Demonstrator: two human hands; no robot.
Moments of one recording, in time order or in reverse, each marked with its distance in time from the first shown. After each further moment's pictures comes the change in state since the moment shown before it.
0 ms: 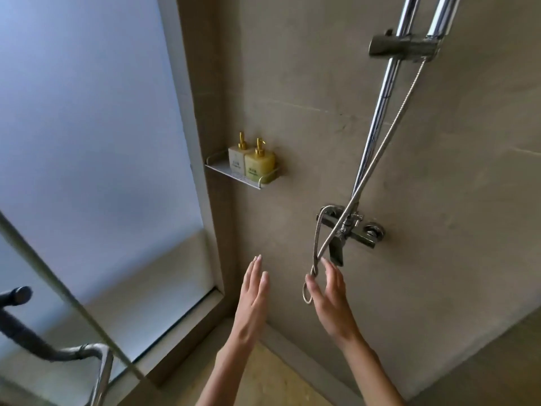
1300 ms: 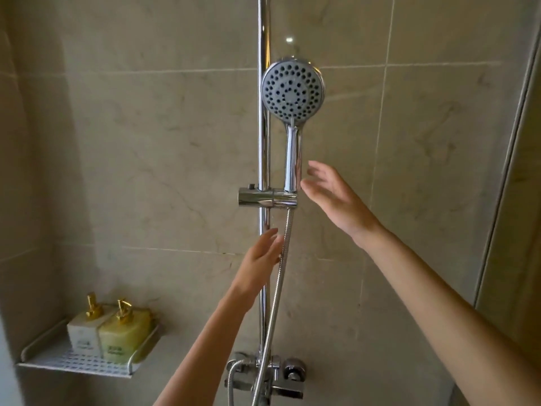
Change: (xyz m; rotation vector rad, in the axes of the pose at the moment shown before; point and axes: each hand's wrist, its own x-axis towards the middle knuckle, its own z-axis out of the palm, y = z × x) left_hand 0.251 0.301 0.141 -0.205 -0.608 0.424; right_hand 0.216 -0.251 -0.287 -0.175 0.428 -0.422
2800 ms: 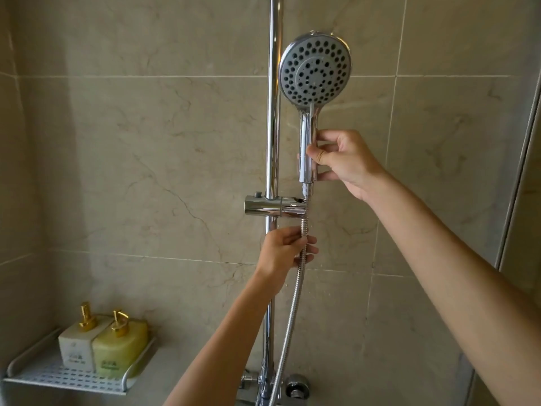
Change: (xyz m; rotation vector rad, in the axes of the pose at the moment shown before) left_hand 0.046 0.021 0.019 -0.249 -0.042 0.036; right_hand 0.073 -0.052 -0.016 0.169 0.074 0.037
